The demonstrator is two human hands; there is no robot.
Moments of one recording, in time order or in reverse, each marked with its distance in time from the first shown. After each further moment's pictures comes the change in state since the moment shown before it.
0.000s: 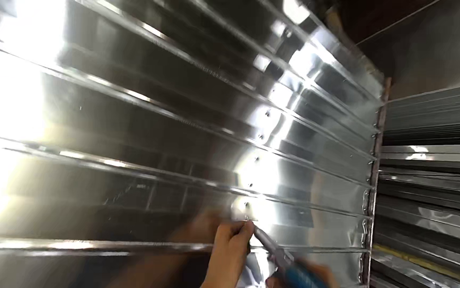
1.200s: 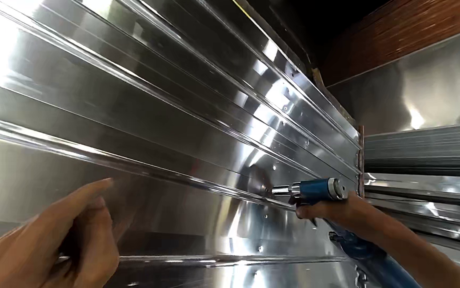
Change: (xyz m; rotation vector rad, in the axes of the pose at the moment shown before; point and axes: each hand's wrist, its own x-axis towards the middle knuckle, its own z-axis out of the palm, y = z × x) left_hand 0.070 0.122 -0.207 0.926 0.856 1.253; right_hand 0.247 -0.120 -0.079 -0.366 -0.288 0.241
